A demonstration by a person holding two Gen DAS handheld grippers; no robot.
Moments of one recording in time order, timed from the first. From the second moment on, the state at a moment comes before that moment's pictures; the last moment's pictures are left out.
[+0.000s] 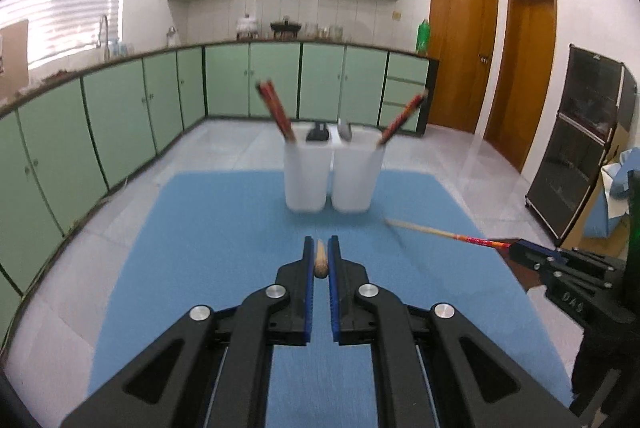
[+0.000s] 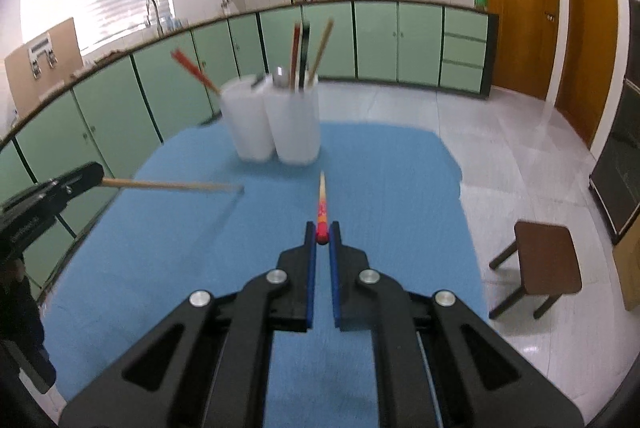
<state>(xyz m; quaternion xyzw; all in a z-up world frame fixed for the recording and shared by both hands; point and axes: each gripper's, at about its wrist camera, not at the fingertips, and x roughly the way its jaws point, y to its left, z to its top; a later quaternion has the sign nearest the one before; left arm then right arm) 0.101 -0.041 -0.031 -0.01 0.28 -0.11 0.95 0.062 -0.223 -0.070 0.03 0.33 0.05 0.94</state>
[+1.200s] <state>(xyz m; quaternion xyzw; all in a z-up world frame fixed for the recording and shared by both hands) 0.209 -0.058 0.124 0.00 0.12 -0.15 0.98 0.201 -0.233 0.150 0.04 0.17 0.13 0.97</state>
